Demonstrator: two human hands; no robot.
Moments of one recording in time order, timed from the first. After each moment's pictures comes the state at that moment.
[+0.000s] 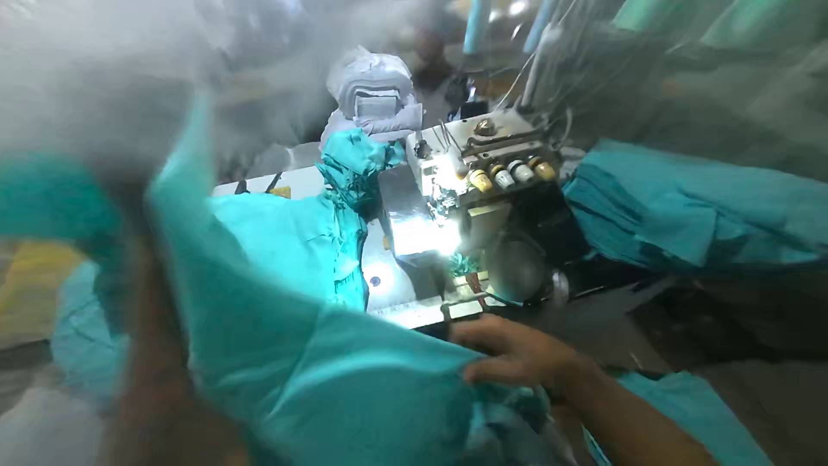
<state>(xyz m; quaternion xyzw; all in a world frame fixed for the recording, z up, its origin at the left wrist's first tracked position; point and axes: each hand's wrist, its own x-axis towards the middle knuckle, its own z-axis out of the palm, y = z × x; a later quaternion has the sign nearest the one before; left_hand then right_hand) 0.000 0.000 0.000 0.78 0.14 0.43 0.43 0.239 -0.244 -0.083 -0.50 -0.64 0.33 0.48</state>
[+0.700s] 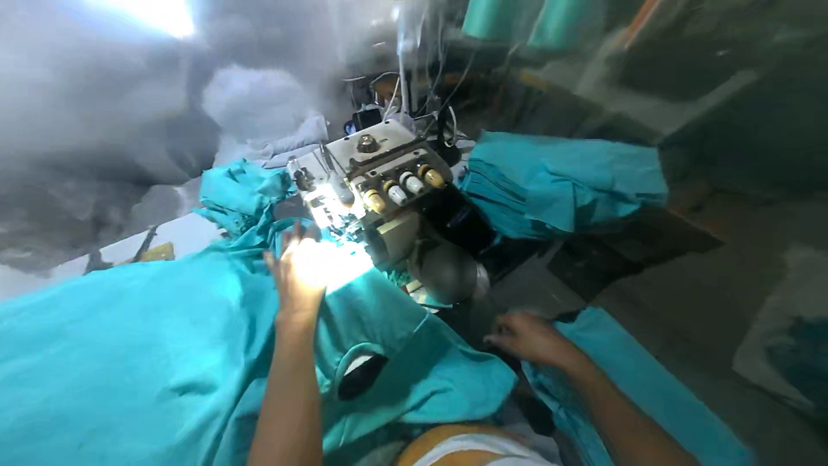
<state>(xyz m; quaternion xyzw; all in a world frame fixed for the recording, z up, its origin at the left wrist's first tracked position) 0.249 0.003 -0.091 0.95 0.18 0.20 0.16 0.287 -0.370 -0.157 -0.90 -0.19 0.32 0.23</state>
